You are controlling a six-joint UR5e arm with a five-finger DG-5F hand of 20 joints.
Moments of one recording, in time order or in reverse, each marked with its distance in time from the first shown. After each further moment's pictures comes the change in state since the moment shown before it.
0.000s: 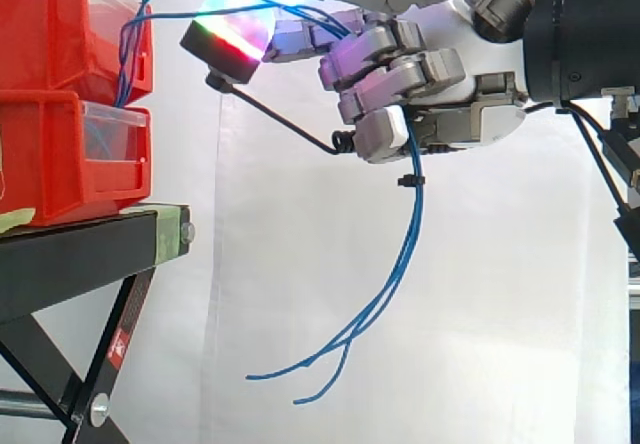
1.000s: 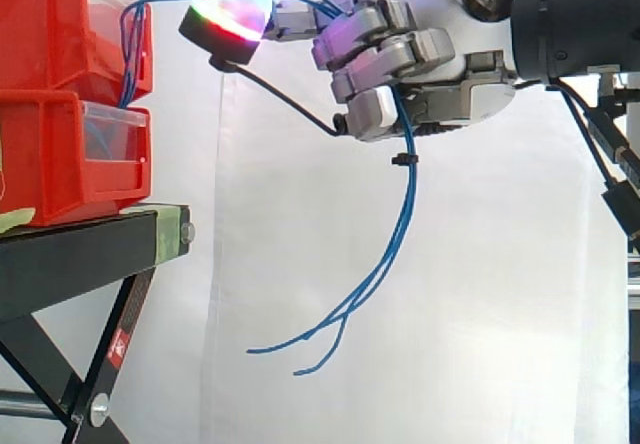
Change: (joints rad) arm -0.009 0.000 0.033 -0.017 0.004 -0.053
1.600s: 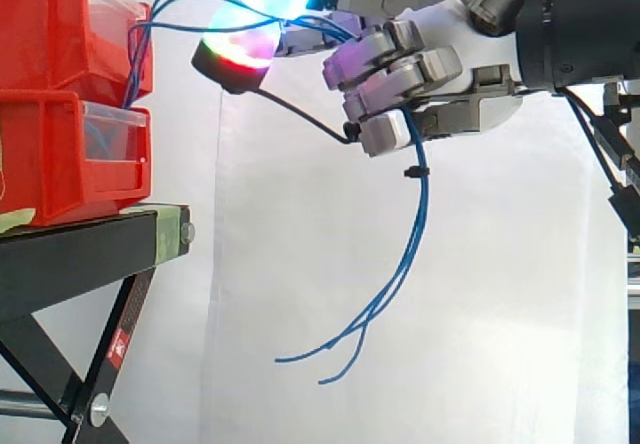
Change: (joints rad) arm -0.015 0.000 0.000 -0.034 -0.008 -0.058
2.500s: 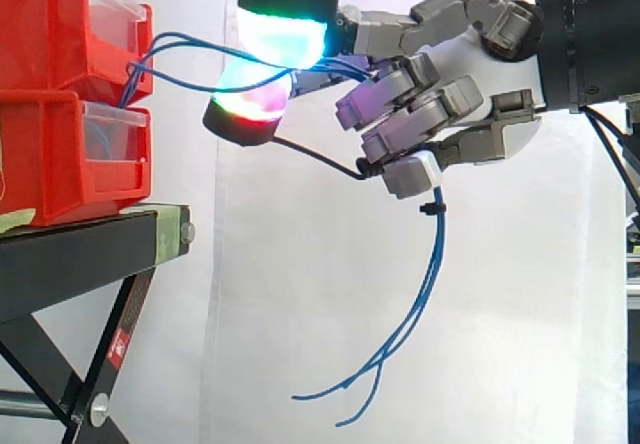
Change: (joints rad) arm 0.005 0.000 0.000 -0.098 -0.058 -0.014
